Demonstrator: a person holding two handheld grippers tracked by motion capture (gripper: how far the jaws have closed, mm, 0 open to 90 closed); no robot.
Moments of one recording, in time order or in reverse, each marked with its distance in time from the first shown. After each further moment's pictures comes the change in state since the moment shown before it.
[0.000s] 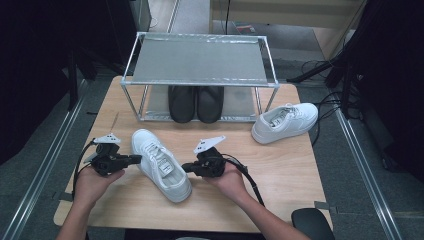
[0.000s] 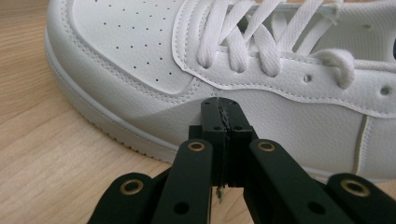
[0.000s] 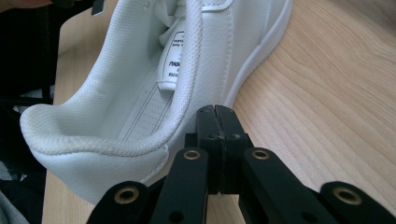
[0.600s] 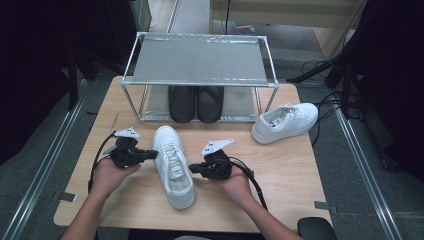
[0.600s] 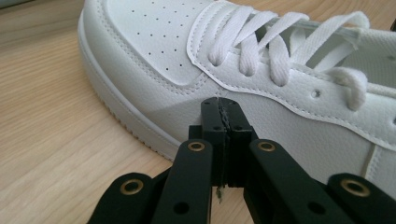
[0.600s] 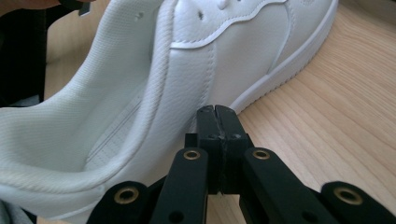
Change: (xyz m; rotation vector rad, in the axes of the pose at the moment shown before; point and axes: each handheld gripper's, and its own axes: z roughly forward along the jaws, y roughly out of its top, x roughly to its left) left arm -0.020 0.030 0.036 0.028 -0.056 0.087; right arm -0.002 -0.014 -0.013 -0.017 -0.054 0.035
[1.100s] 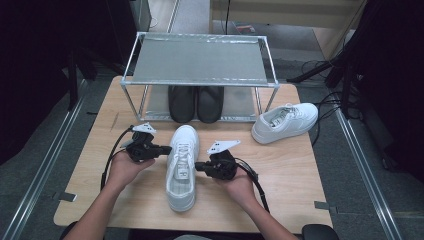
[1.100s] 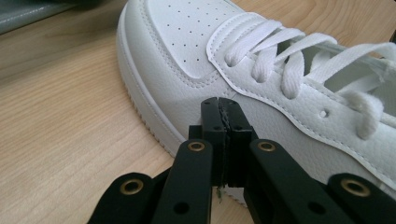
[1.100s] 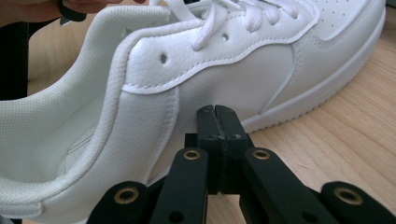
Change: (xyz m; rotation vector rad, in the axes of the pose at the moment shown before) left arm -0.012 0.025 0.028 0.009 -0.031 0.047; right arm -0.004 -0.007 -0.009 -0.034 -0.060 0.039
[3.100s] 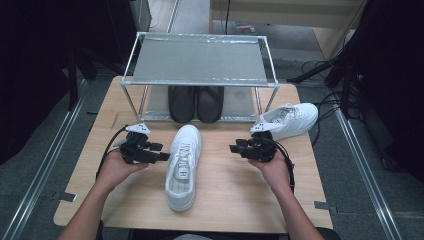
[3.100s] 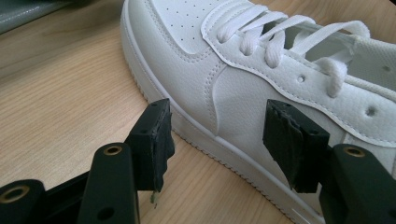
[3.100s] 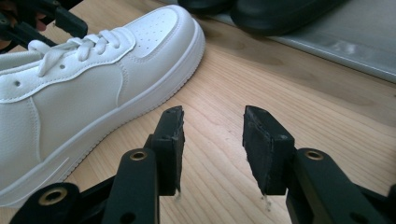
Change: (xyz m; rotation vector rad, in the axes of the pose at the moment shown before) left arm 0.006 -0.005 -0.018 0.020 -0.040 0.051; right arm -0.083 -0.007 -0.085 -0.060 -0.154 0.155
